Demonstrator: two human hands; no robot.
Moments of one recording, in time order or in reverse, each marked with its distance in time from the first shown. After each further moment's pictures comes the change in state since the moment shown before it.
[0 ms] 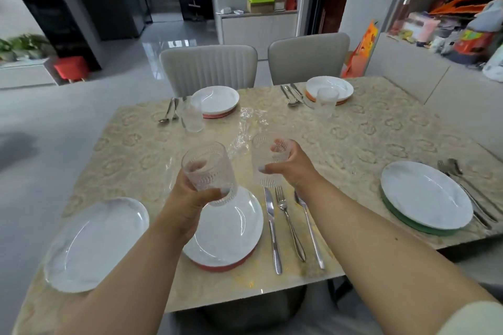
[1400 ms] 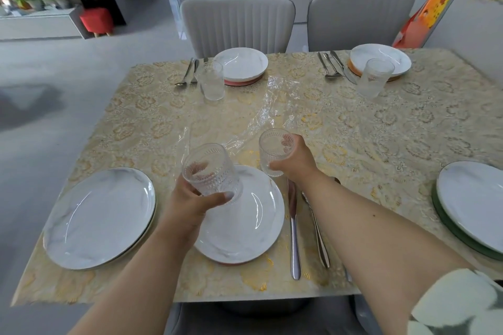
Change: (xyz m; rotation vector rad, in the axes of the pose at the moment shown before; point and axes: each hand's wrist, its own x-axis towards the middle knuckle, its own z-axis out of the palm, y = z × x) left_hand 0.026 -0.073 -0.055 0.138 0.173 -0.036; right_hand 0.081 0.082 0.040 -0.411 -0.034 0.042
